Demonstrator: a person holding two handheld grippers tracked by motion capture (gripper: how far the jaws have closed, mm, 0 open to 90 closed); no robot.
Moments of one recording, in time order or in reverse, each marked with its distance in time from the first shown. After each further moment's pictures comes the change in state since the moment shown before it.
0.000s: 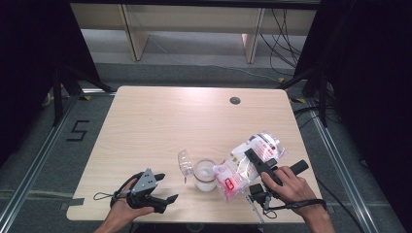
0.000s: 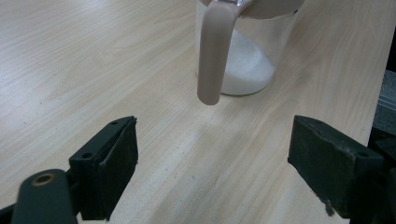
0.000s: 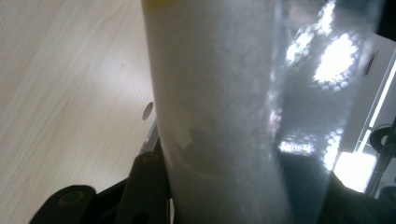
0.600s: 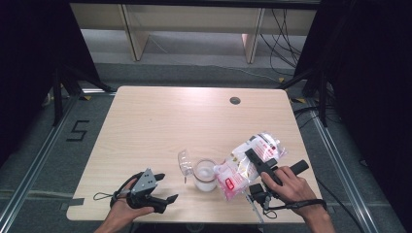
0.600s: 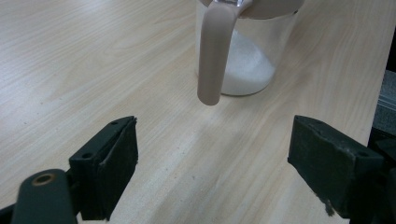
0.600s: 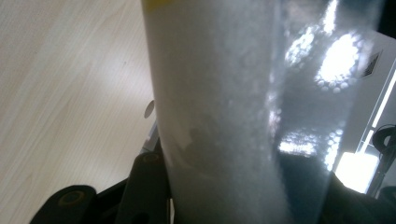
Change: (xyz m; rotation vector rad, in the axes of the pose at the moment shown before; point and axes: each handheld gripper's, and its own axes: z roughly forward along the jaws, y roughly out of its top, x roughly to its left) left arm 0.000 0.000 0.000 -0.007 -0.001 0.001; right arm -0.001 0.000 0.000 0.005 0.012 -0.008
